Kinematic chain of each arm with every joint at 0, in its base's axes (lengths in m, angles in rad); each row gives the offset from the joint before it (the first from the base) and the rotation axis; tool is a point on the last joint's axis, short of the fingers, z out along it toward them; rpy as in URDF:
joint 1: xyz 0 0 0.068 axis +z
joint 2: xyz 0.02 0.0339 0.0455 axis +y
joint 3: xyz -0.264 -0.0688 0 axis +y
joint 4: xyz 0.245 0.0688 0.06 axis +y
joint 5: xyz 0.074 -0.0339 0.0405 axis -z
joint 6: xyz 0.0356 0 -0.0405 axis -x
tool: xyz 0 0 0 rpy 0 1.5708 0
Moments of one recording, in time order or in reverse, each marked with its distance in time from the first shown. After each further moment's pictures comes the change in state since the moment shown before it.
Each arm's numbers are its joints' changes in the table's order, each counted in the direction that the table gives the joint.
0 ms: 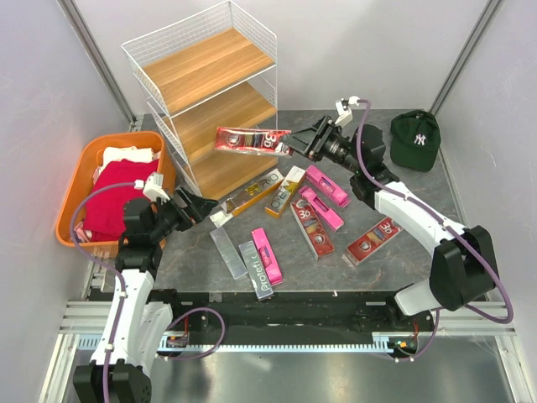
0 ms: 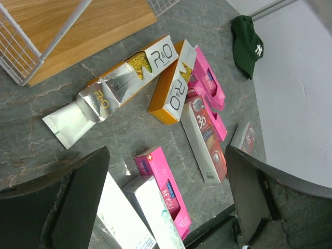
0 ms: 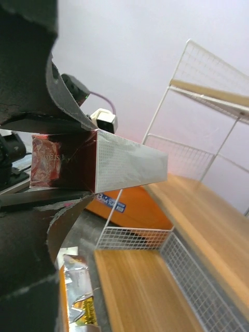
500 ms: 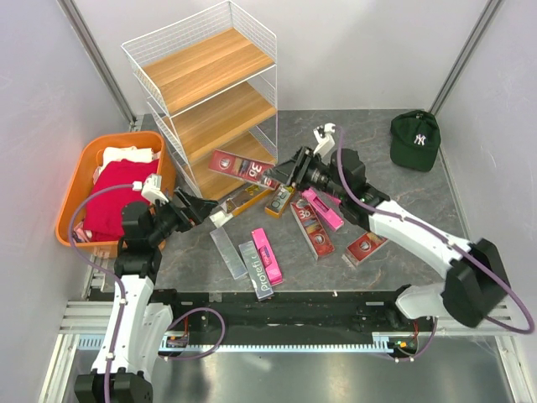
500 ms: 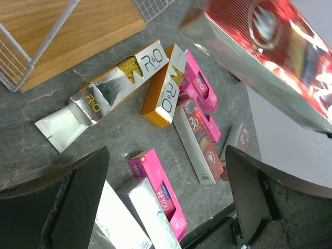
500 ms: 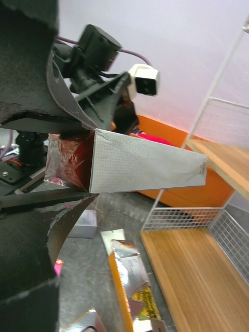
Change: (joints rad) left arm 0.000 -0.053 0.011 -0.010 0.010 0.015; right arm 0.220 -0.154 0.128 0.197 0.211 0.143
